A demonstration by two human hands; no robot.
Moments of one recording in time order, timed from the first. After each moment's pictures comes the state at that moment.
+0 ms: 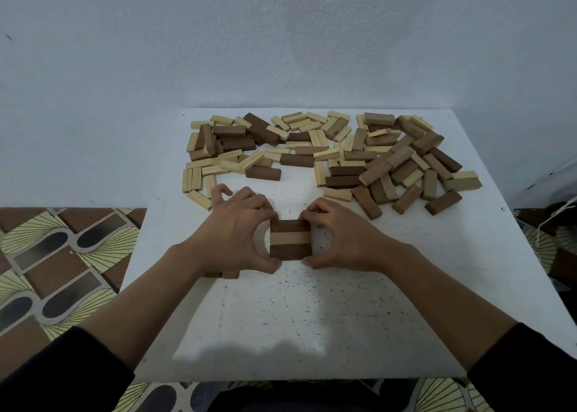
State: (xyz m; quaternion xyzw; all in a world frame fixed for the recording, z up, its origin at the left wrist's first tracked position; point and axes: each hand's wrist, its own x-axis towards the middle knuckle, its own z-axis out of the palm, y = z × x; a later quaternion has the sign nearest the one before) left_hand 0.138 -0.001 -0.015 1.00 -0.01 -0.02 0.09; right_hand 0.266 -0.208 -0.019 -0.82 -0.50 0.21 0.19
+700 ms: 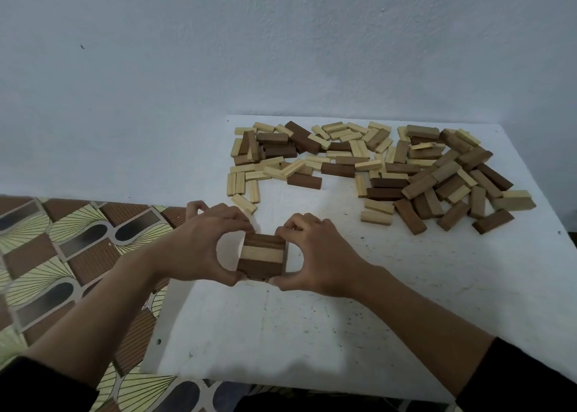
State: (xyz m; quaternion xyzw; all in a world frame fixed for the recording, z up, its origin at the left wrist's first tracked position) left_hand 0.062 0.086 -0.004 0.98 0.01 -0.06 0.20; right_hand 0.198 -0.129 -0.023 -0.80 -0.55 0.15 0.19
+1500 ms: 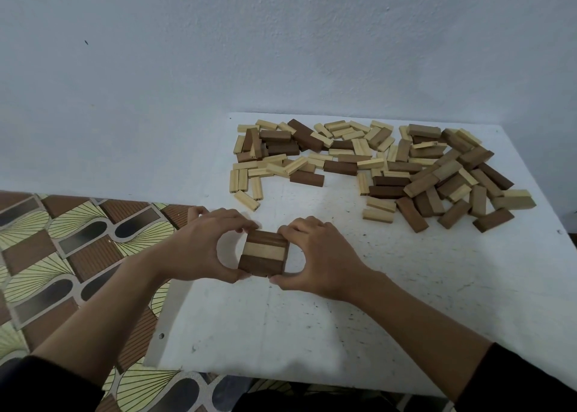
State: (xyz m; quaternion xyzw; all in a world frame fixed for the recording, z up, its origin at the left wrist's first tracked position) left_hand 0.051 0.090 -0.021 0.97 0.04 -0.06 0.25; right_hand 0.189 -0.132 -0.033 -0.80 -0.55 0.12 0.19
